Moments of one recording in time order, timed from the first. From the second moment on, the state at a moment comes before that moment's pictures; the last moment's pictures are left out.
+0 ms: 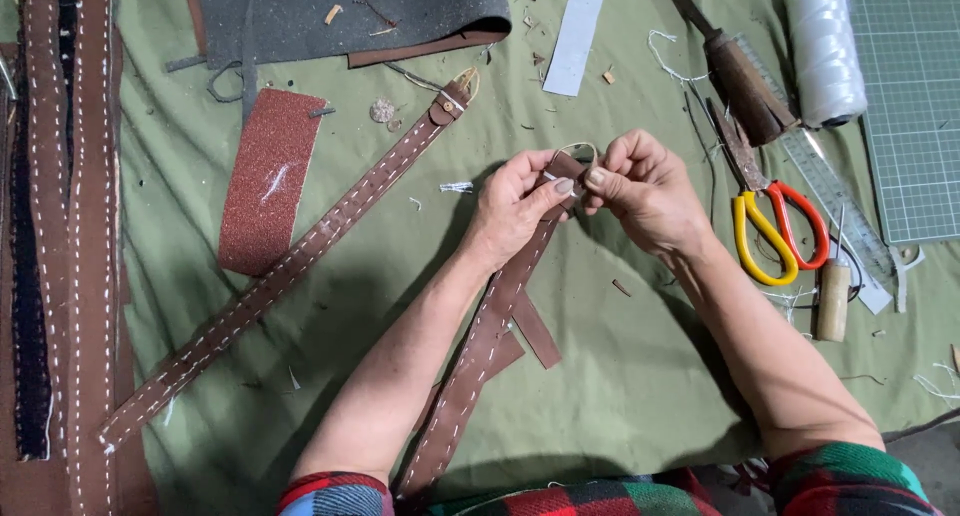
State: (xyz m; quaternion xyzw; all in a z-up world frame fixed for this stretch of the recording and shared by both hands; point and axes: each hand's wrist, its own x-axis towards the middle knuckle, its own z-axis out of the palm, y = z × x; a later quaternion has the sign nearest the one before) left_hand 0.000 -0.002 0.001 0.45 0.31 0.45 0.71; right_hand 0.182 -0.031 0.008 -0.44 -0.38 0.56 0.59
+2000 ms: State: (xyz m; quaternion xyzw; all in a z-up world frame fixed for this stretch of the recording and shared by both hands) left_hand -0.007 -0.023 -0.018 0.57 0.46 0.38 0.57; right_hand 0.167 -0.047 0.000 -0.47 -0.31 0.56 0.61
